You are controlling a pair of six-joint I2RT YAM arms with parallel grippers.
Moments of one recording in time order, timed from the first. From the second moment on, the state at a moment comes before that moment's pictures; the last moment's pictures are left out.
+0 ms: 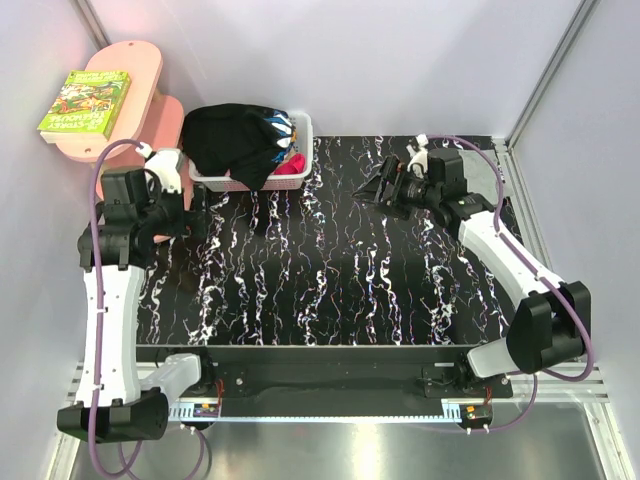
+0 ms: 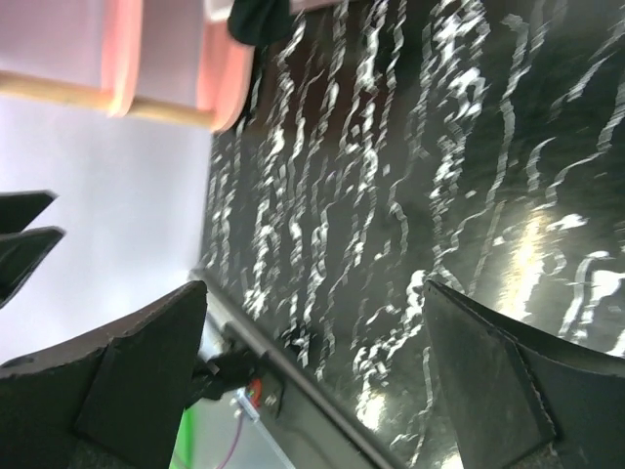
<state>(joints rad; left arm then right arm) 0.06 1.04 1.37 -0.99 0.19 0.10 0.31 1.43 1.16 -0.22 -0.57 0.74</state>
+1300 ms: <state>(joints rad) -0.20 2.19 2.09 -0.74 -0.16 0.12 0.48 1.35 1.26 -0.47 -0.09 0.48</state>
